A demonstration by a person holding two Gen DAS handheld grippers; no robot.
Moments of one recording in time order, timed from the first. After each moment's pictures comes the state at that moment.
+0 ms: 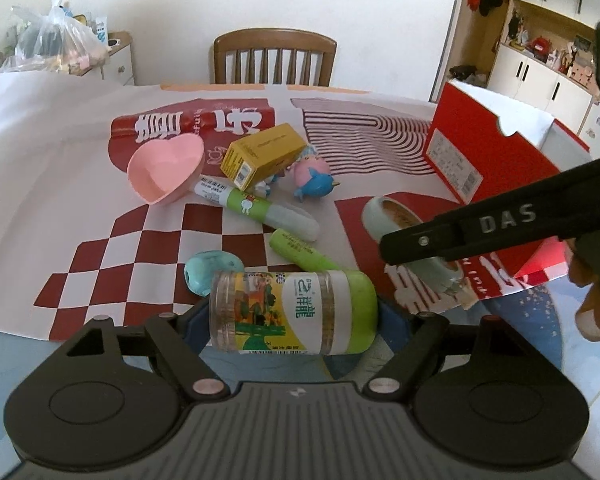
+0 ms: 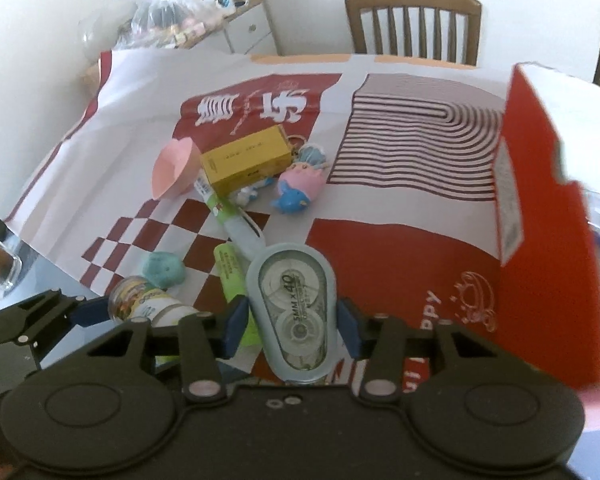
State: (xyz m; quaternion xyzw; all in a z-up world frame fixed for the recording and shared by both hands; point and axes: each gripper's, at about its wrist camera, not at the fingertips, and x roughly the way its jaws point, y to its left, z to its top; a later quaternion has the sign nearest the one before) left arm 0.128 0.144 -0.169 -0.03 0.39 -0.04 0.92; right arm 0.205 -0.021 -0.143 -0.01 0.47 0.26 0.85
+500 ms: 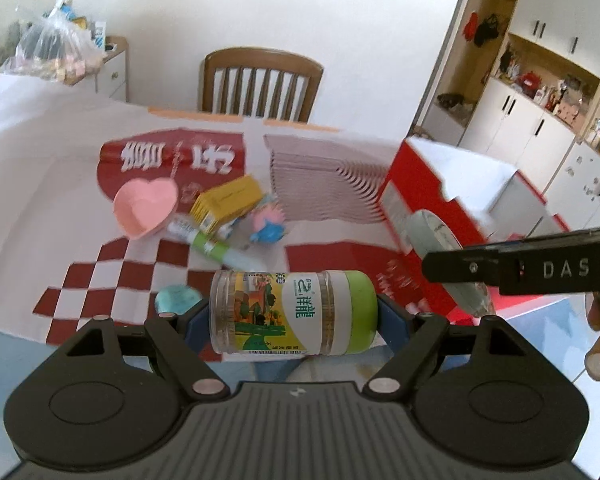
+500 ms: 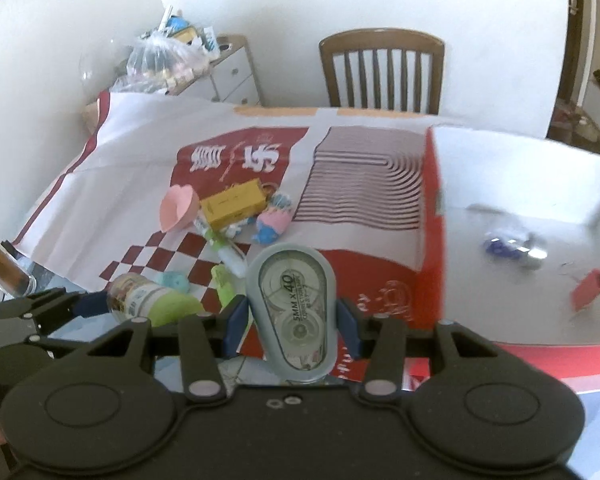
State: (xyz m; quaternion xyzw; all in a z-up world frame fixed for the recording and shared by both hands) left arm 0.117 0.124 -0.103 -0.09 0.37 -0.06 0.92; right arm 0.168 -0.067 -0.075 -0.01 0.42 0.23 0.88
